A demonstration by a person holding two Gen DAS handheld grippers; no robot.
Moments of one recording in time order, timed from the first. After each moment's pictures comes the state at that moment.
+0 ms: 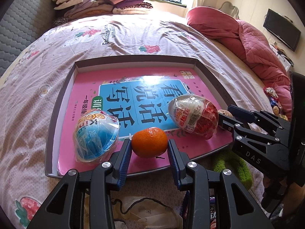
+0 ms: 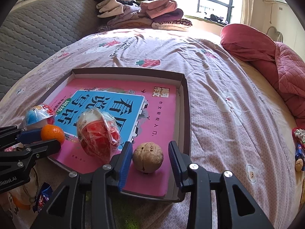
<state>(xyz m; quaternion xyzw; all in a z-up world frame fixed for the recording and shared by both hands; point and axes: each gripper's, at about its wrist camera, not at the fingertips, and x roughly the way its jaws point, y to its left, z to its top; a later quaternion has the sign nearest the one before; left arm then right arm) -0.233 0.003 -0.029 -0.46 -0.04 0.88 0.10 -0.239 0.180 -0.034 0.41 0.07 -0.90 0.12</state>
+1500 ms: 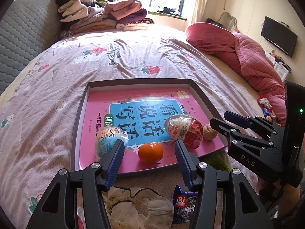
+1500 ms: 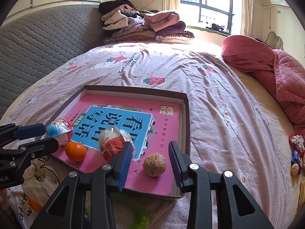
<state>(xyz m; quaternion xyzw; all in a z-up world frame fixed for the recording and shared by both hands) -0.205 -0.008 0.022 -0.41 -0.04 0.91 0.09 -0.221 0.177 0.004 0.37 0.05 -0.92 0.14</state>
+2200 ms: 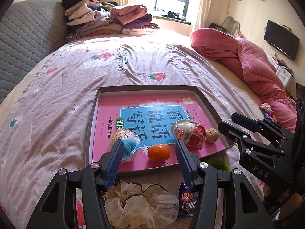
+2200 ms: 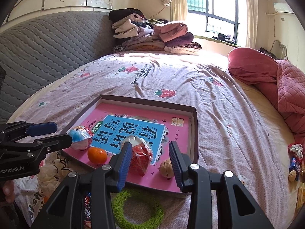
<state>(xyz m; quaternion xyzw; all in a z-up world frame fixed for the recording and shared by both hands) -0.192 -0.020 0.040 -0.40 -0.04 0.91 0.07 -0.195 0.164 0.032 0.34 0.06 -0.92 0.17</state>
